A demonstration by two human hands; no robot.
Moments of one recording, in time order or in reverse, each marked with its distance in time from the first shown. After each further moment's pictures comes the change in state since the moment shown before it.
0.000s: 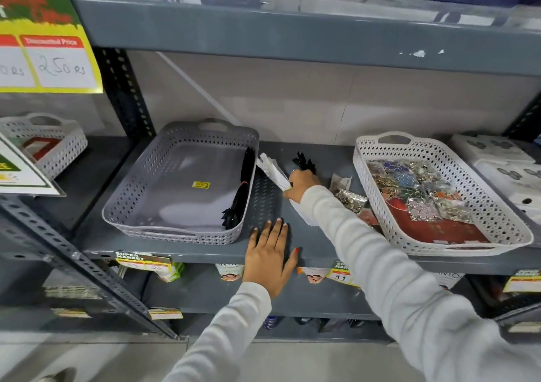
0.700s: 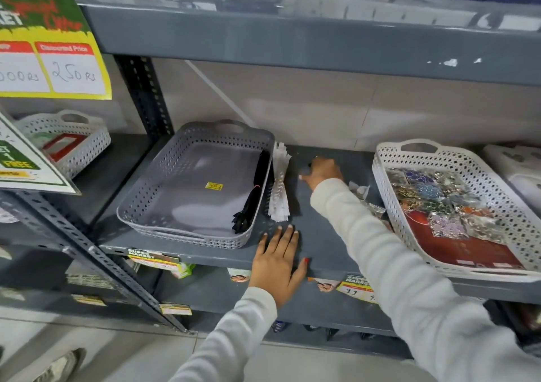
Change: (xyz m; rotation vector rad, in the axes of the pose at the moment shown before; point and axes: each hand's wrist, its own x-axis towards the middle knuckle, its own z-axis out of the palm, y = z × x) left_hand 0.000 -0.001 0.001 -0.017 -0.002 -0.009; right_hand 0.025 -0.002 -0.022 0.103 0.168 0.074
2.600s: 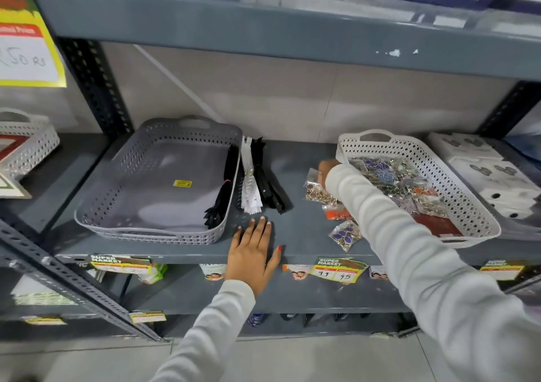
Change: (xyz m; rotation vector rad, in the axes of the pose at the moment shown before) left_hand -0.001 -0.001 0.002 0.035 0.018 0.015; right_hand -0.002 0.074 -0.044 -0.379 -0.097 0.037
